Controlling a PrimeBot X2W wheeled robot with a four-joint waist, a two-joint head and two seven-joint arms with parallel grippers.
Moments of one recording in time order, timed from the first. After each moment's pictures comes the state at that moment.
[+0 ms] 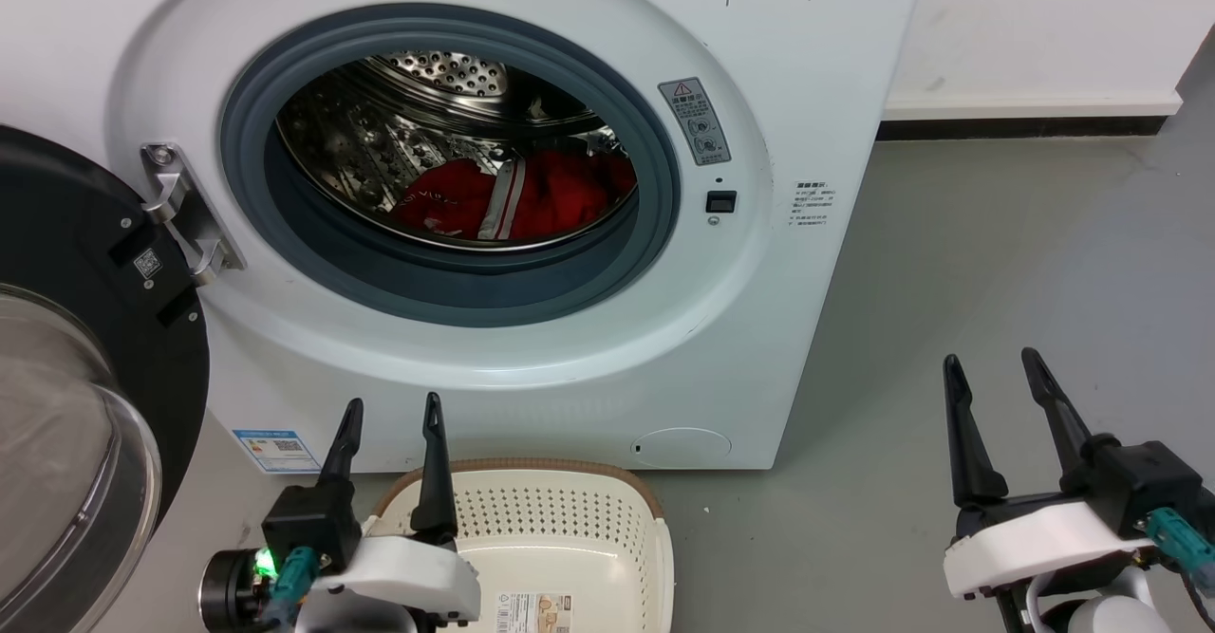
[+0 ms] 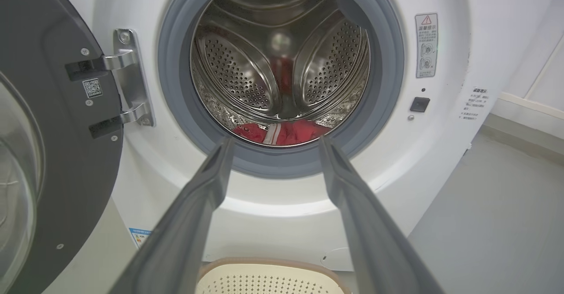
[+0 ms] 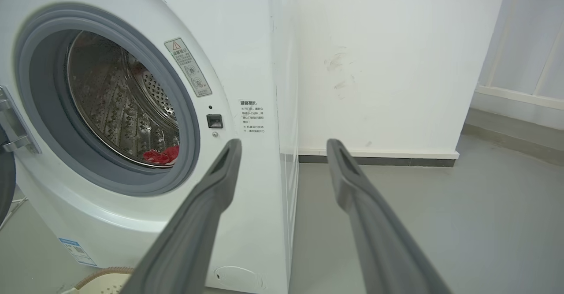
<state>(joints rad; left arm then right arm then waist) -0.02 0.13 -0.21 0.06 -0.27 0.18 -0.19 -0.04 -0.05 -0.02 0.07 0.09 0.13 -0.19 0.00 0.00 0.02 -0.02</state>
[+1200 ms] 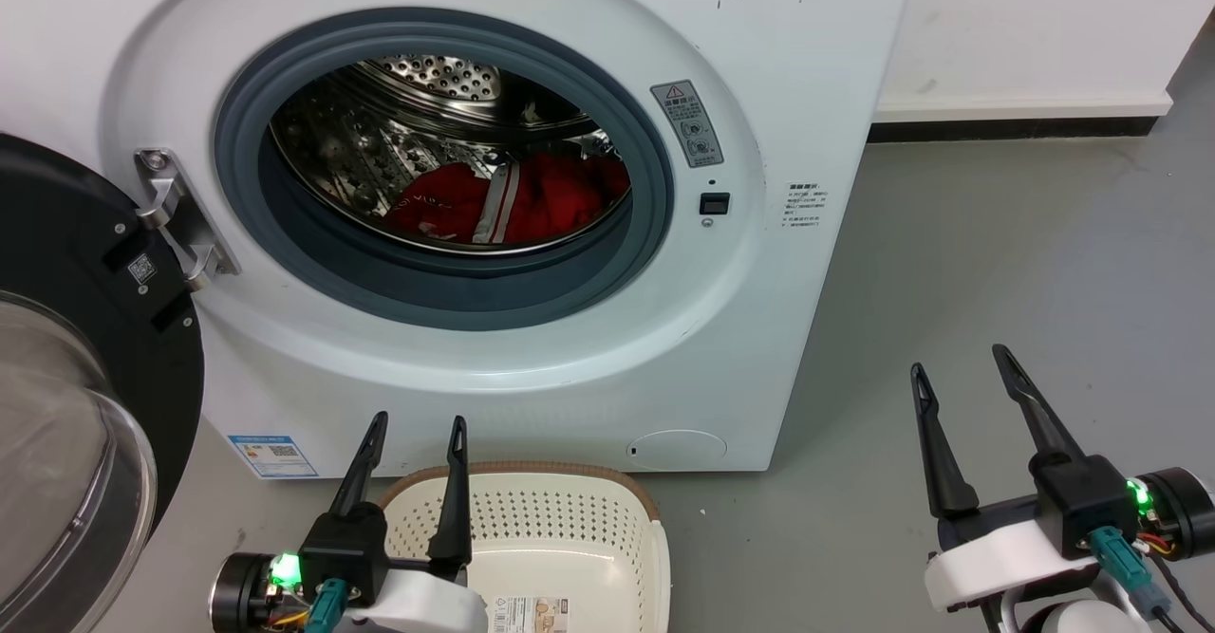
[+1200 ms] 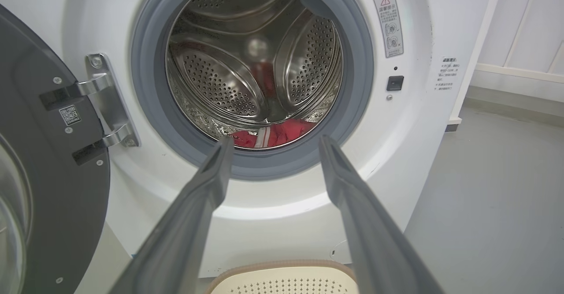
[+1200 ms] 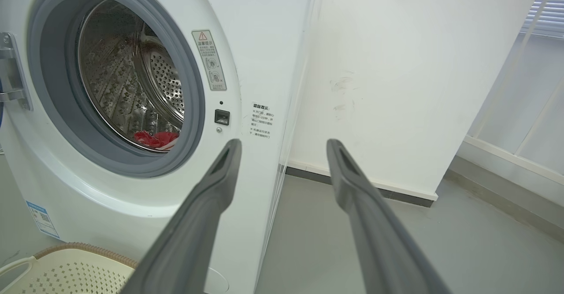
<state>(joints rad) 0.01 0.07 -0.14 0.10 -0.05 0.04 -0.26 -0.04 -0.05 0.01 0.07 -0.13 0.13 -0.26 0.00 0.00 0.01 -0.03</state>
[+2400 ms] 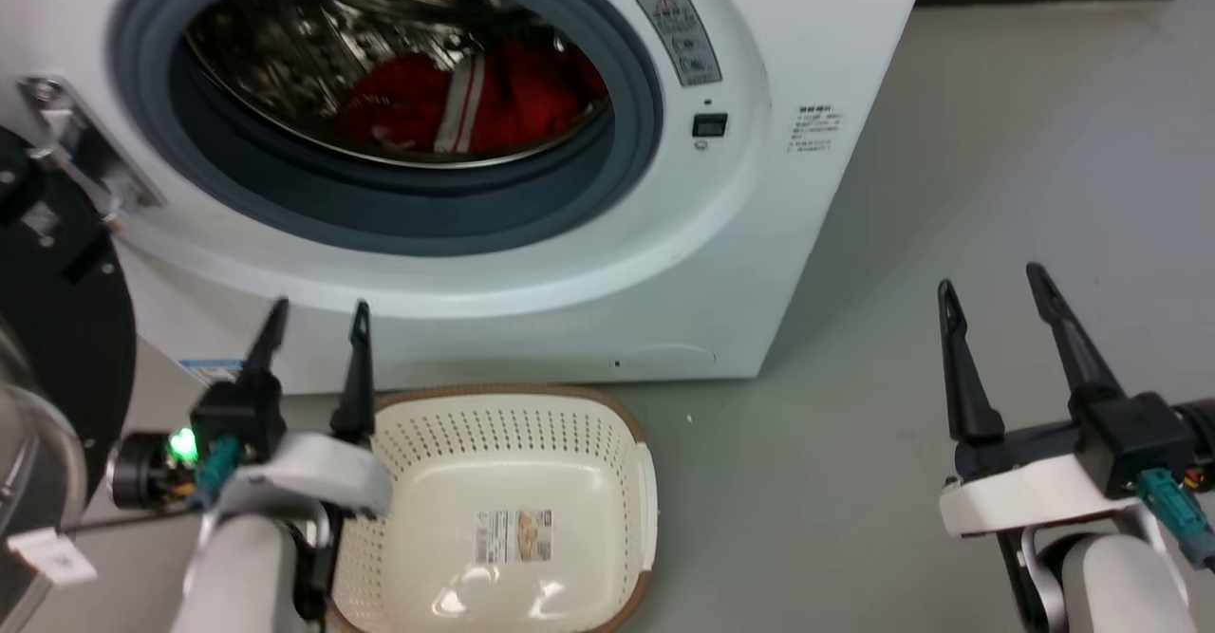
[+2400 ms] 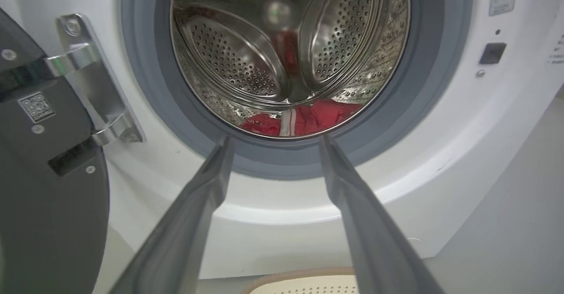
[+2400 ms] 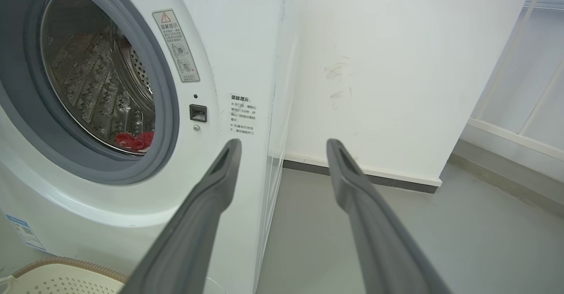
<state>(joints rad) -0.23 0.13 0.00 0.29 -0.07 -0.05 -0.26 -0.13 -0.05 -0.01 0.04 -0.08 0.13 -0.26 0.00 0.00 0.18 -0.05</state>
